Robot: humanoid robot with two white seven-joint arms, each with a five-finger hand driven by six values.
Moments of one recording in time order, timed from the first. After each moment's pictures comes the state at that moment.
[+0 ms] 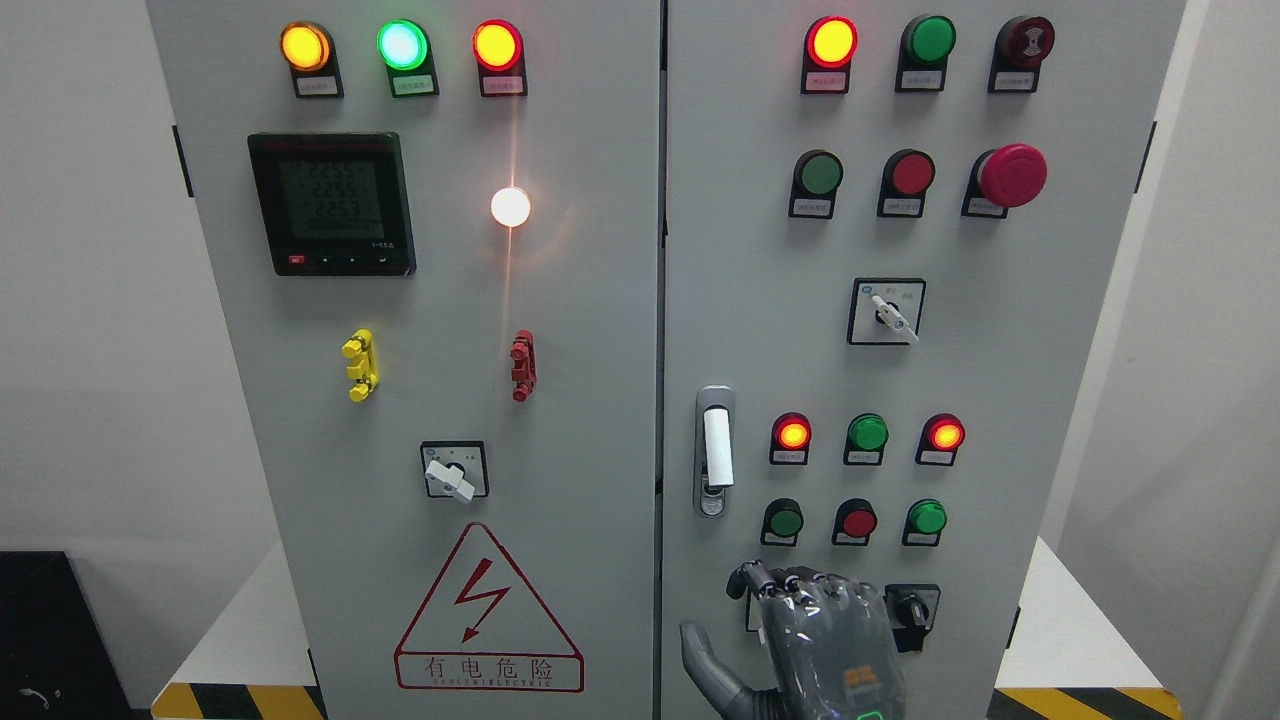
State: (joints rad) left arm 0.00 -0.10 -0.14 -0.05 0.16 -0.10 -0.06; right arm -0.17 0.12 0.24 -1.87 1.41 -0.03 -0.18
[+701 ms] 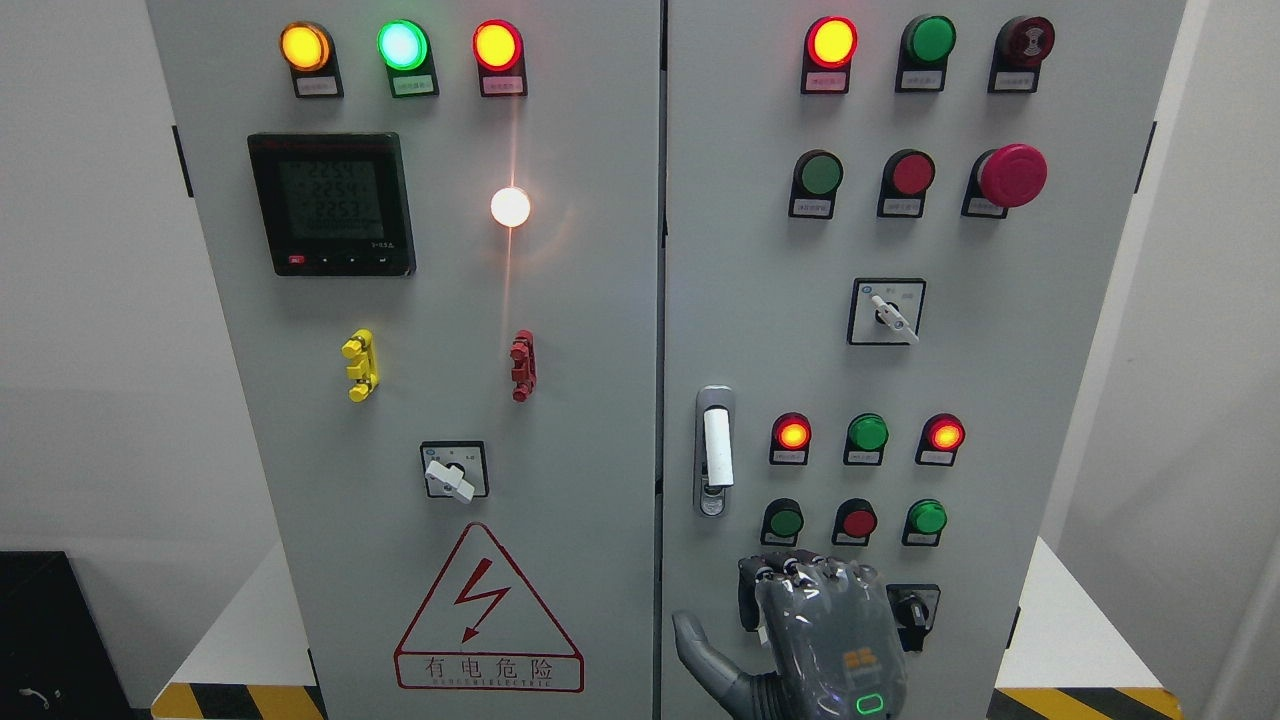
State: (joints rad) left arm 0.00 -0.10 -0.14 -0.05 0.16 -0.10 -0.06; right arm -0.22 0.12 0.24 -1.87 1.42 -0.01 -0.15
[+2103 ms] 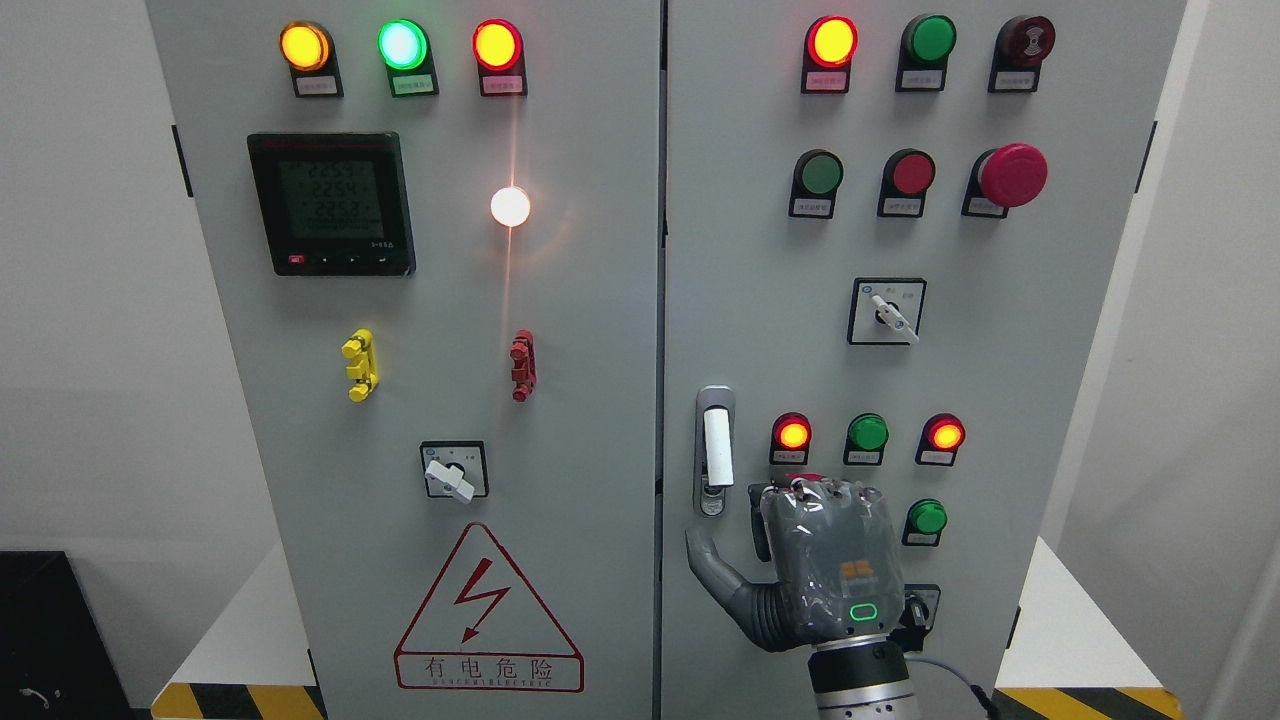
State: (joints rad) left arm 0.00 -0.10 -0.14 -0.05 0.16 -0.10 -0.06; right arm -0.38 0.12 0.24 -1.78 1.43 0.09 -0.12
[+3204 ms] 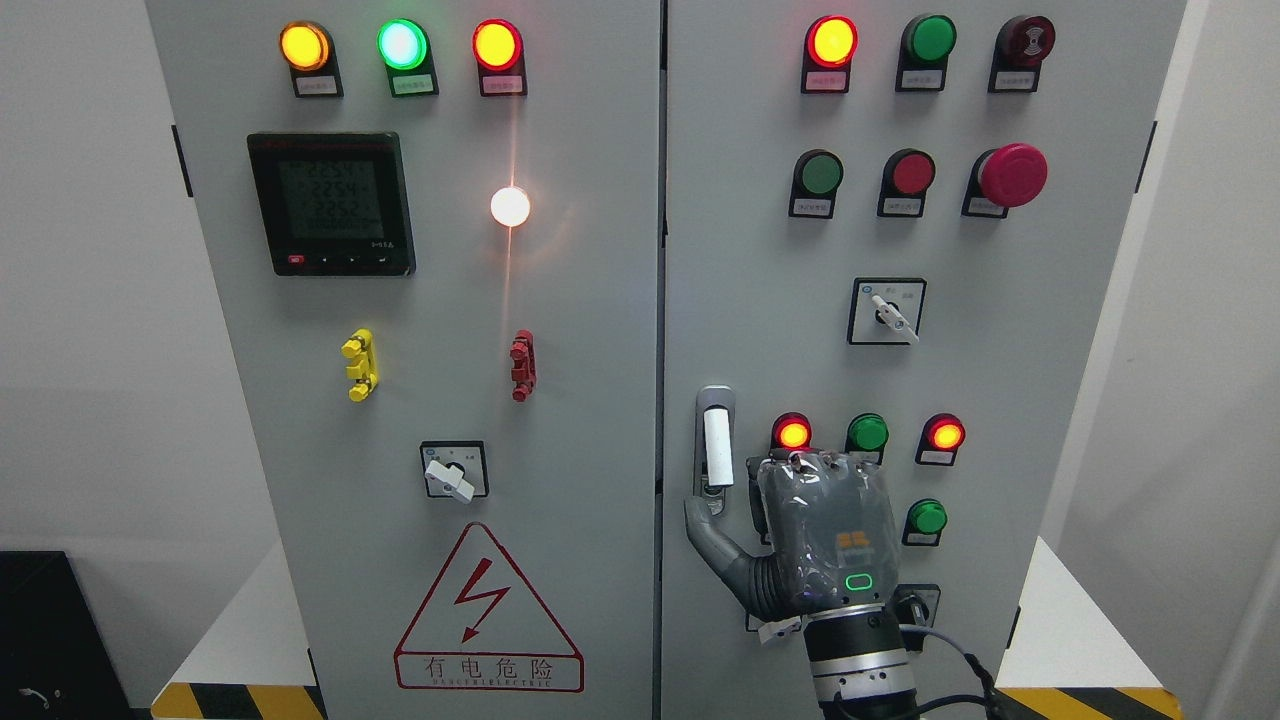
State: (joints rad) left arm 0.00 -0.10 -0.14 -0.05 0.16 -0.10 -0.06; right arm -0.43 0.12 0.24 -1.75 1.43 0.10 -0.12
